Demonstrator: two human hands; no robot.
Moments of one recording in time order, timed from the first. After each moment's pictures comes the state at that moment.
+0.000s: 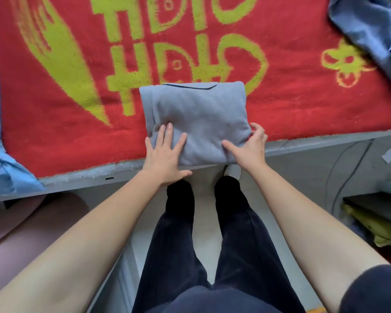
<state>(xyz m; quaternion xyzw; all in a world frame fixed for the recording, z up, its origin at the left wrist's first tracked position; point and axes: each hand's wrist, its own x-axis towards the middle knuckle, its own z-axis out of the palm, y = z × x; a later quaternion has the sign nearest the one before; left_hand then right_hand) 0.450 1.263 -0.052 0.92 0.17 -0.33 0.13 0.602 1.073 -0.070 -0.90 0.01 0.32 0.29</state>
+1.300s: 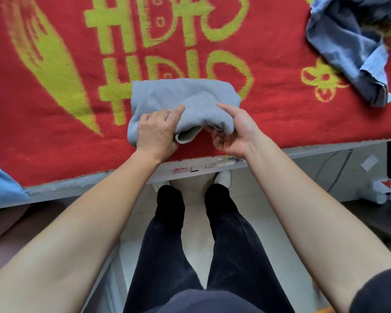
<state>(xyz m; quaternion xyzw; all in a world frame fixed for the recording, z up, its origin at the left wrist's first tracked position) 0.515 1.288 -0.037 0.97 0.19 -0.06 0.13 0.663 1.141 0.001 -0.53 0.31 0.61 0.51</state>
